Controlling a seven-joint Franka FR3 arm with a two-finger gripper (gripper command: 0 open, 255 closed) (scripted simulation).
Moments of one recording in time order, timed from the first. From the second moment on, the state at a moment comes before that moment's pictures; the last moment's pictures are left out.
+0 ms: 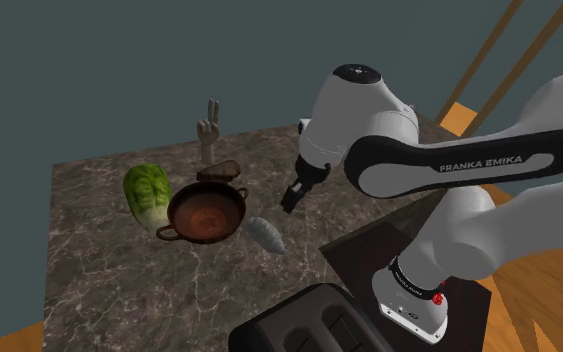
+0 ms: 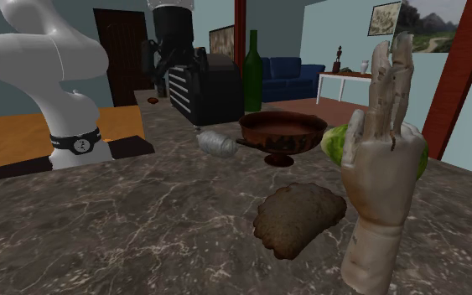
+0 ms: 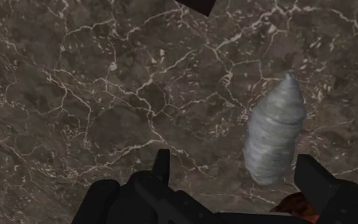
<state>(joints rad) 0.14 -0.65 0.39 -2.71 0.15 2.18 0.25</state>
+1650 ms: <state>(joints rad) 0.03 -0.32 0.68 -2.74 0.03 2.56 0.54</state>
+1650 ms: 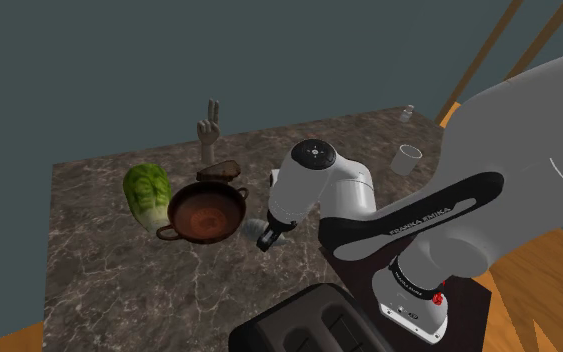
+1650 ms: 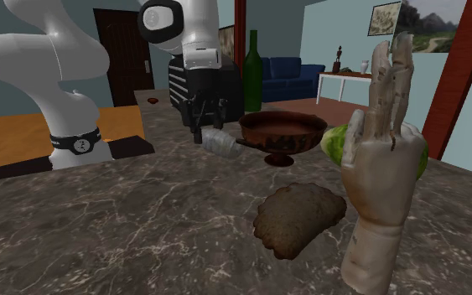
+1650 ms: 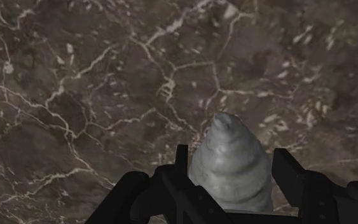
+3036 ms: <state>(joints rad) 0.10 -0.48 0.59 -2.67 0.11 2.34 0.44</state>
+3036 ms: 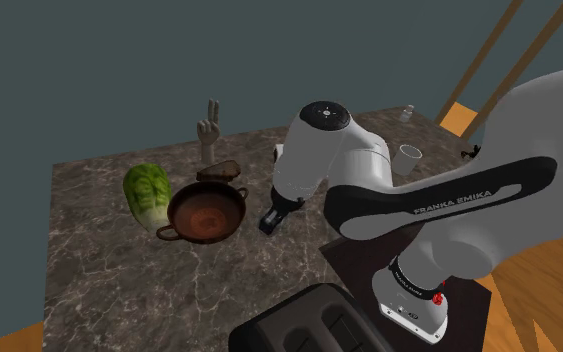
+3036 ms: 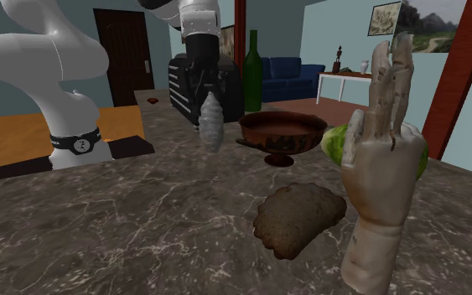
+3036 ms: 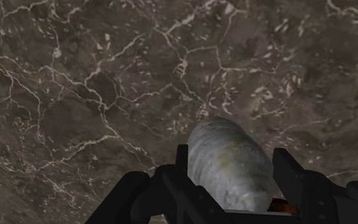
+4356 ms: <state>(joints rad) 0.12 -0.59 0.51 -2.48 0.11 2.05 0.39</state>
